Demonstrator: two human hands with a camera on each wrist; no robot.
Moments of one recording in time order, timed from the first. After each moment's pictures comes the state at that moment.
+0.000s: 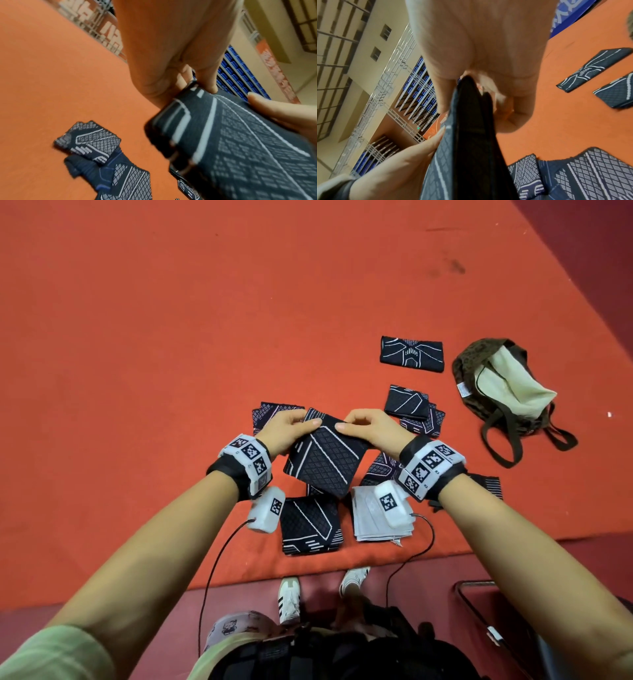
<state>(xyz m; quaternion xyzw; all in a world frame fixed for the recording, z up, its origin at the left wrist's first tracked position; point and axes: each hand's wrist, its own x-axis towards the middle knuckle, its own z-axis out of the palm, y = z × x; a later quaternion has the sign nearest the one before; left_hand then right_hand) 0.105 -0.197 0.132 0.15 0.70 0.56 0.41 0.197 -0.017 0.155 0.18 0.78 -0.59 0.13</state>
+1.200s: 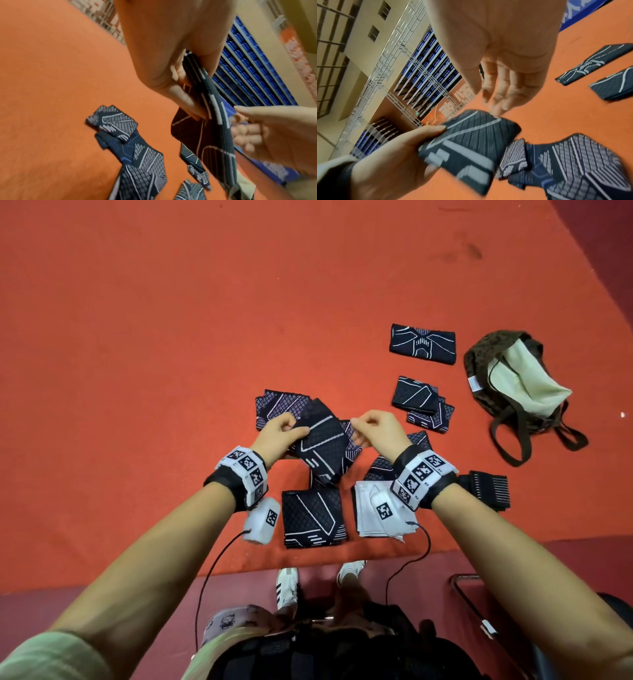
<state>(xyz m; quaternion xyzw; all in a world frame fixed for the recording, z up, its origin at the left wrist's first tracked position) 0.107 -0.213 0.092 0.07 0.72 0.59 0.37 0.192 -0.019 0.110 0.29 0.81 -0.51 0.04</state>
